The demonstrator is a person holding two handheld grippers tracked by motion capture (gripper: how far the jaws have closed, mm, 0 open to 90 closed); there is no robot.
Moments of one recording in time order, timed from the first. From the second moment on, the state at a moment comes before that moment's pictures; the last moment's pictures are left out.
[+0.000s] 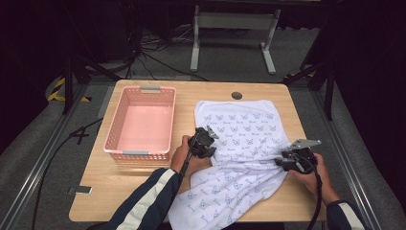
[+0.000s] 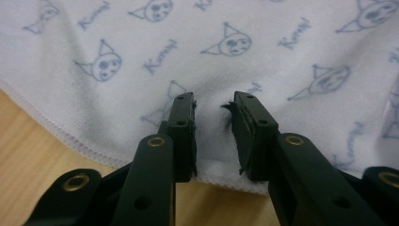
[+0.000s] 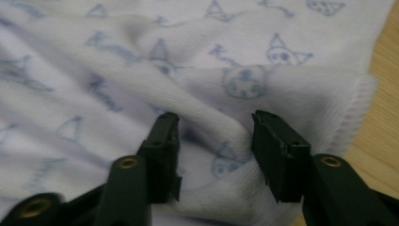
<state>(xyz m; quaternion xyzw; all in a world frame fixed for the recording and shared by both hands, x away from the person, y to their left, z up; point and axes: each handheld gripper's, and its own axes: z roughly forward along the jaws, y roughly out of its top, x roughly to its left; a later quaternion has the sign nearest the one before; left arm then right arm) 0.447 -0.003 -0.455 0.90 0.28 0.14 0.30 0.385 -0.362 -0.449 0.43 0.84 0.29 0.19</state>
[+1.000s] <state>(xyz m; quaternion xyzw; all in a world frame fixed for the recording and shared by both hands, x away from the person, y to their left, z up) 0.402 0.021 -0.455 0.92 0.23 0.11 0.30 0.338 -0.351 -0.450 0.39 0.85 0.29 0.18</state>
